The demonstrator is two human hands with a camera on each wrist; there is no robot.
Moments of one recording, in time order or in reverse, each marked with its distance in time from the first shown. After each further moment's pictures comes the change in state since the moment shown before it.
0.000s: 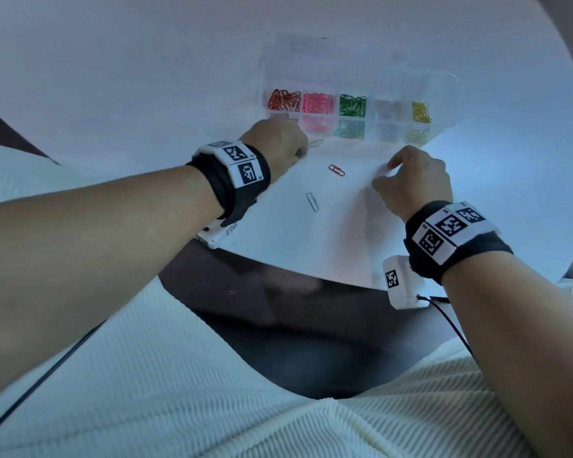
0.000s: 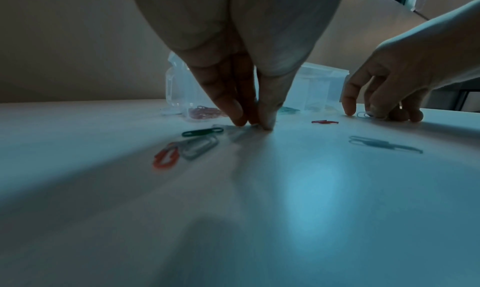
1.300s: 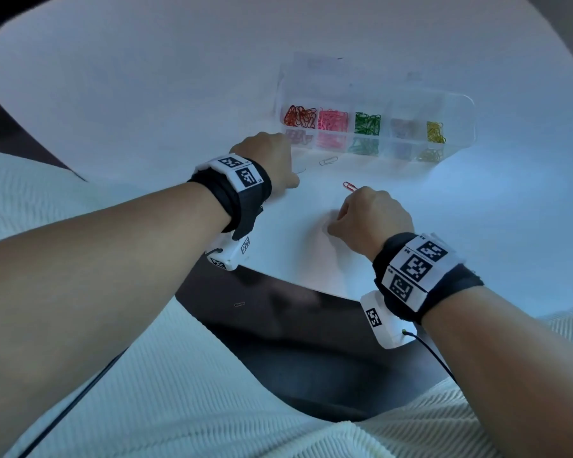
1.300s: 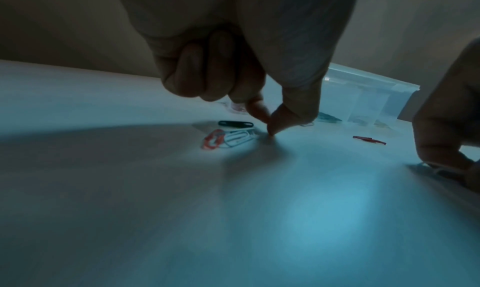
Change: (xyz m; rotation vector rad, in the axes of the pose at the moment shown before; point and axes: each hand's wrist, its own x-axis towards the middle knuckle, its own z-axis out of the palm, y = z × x) left_hand -0.007 -0.015 -0.007 -0.086 -0.066 -0.390; right_hand -0.042 -0.052 0.025 -0.238 -0.250 -0.178
